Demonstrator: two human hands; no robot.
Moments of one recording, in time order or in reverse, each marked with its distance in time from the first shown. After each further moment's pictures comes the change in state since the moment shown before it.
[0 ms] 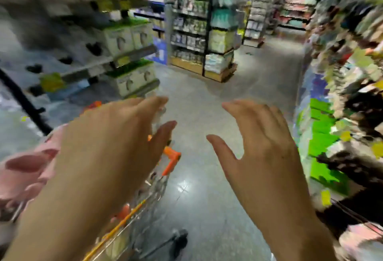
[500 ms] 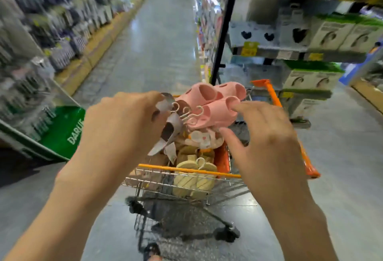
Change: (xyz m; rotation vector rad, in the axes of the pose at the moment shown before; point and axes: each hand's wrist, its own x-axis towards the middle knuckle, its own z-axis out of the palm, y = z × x) left_hand -0.199 -0.048 -0.097 0.625 0.173 -0.953; right_hand -0.041 -0.145 0.062 0.618 -0.317 -0.568
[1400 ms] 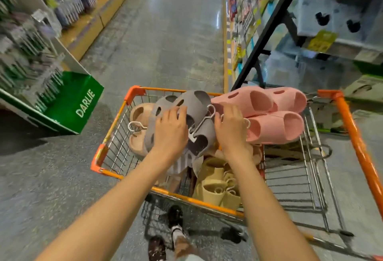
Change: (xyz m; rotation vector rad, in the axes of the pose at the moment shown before) left_hand 0.127 -0.150 0.287 -0.034 -0.189 -0.043; right_hand 0.110 0.016 0.351 0.153 -0.334 0.194
